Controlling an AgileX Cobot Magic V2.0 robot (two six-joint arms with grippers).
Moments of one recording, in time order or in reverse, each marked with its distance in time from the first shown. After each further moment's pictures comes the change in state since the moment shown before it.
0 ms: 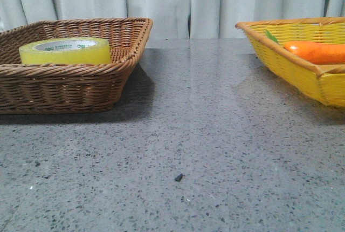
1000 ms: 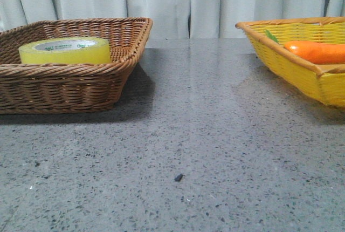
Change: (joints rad) left arm 0.008 0.000 0.000 0.000 0.020 -0.118; right arm 0.000 0.000 0.015 0.000 -0.015 0.000
